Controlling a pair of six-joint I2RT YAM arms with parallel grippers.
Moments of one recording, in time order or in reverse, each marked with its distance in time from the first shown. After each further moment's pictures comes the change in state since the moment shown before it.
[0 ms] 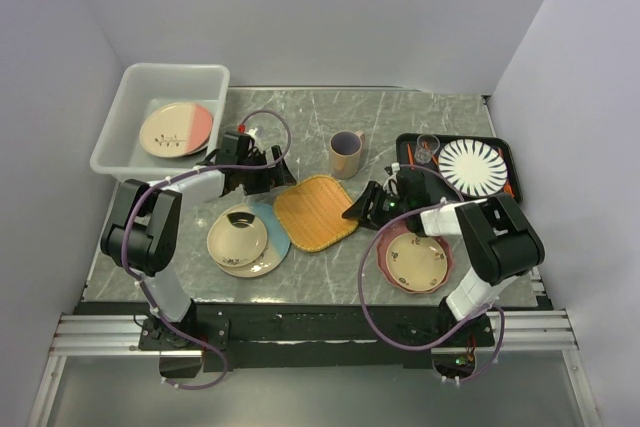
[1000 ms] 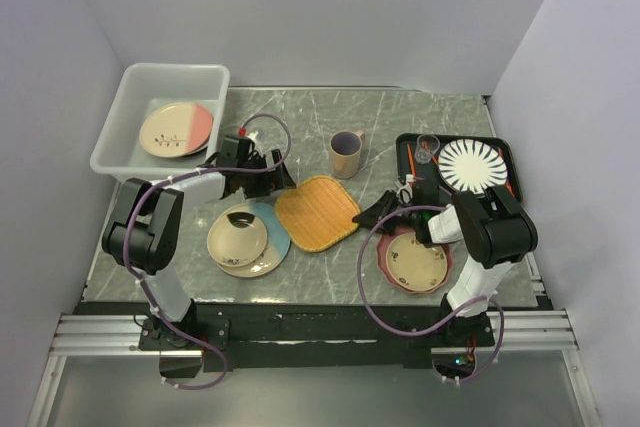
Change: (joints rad) left arm 0.000 0.010 -0.022 0.018 0.008 0.000; right arm -0.120 0.108 -0.121 0.314 -0.177 0.221
